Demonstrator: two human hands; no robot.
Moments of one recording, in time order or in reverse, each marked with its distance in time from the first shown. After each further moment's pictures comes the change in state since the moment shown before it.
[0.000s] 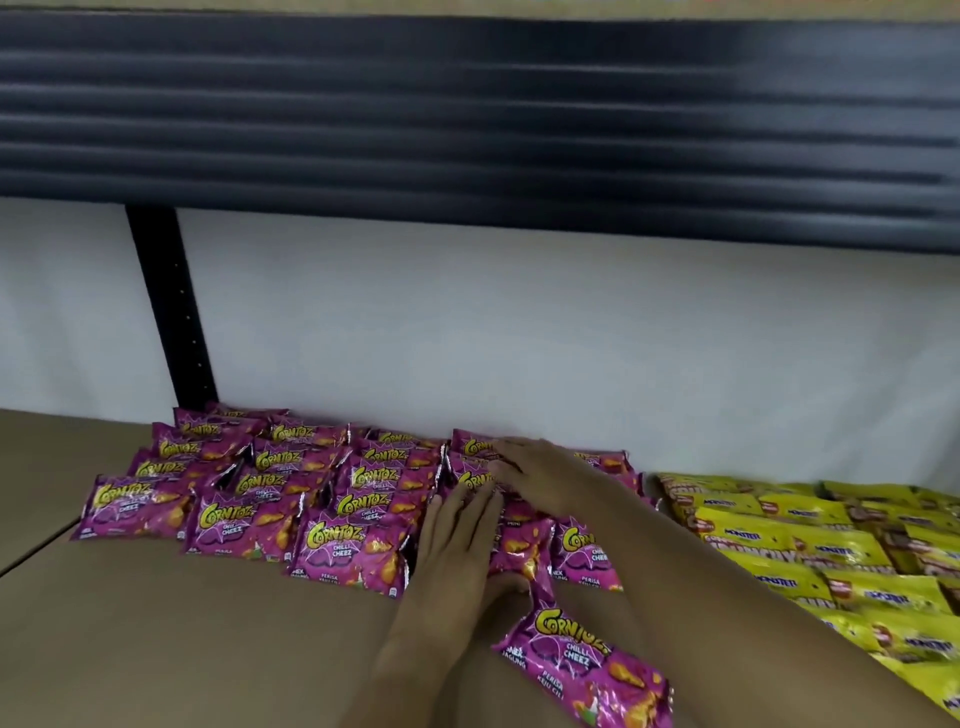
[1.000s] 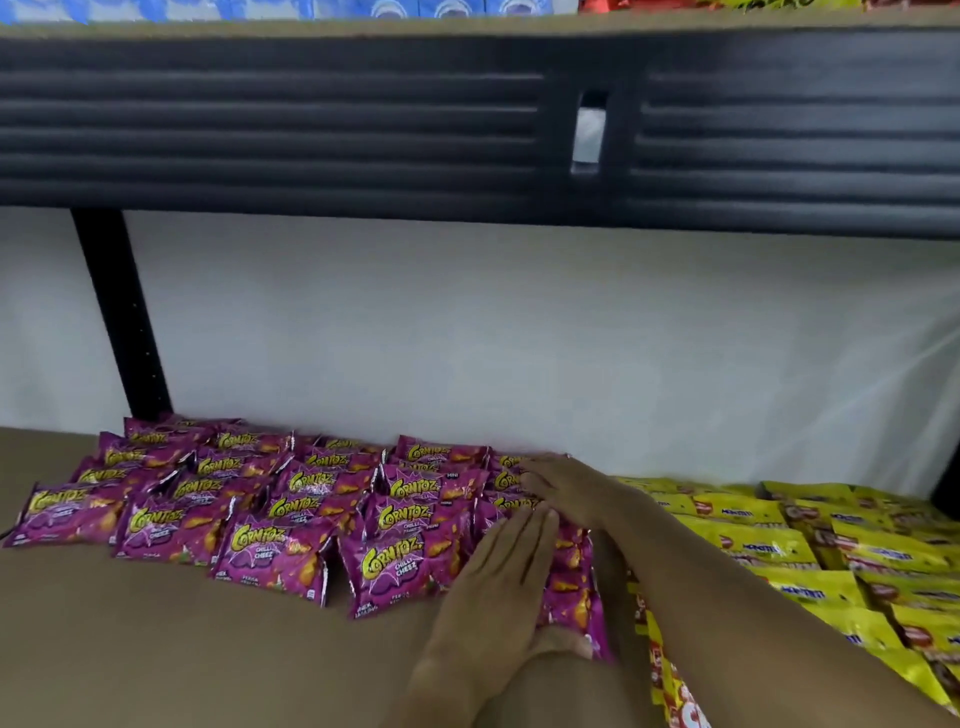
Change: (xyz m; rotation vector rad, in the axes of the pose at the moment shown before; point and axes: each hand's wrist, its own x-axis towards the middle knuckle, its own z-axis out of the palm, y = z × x) left_hand 0.021 0.120 -0.003 0.057 -0.253 0.168; right_hand -0.057 0.096 -0.016 0.094 -0.003 0.064
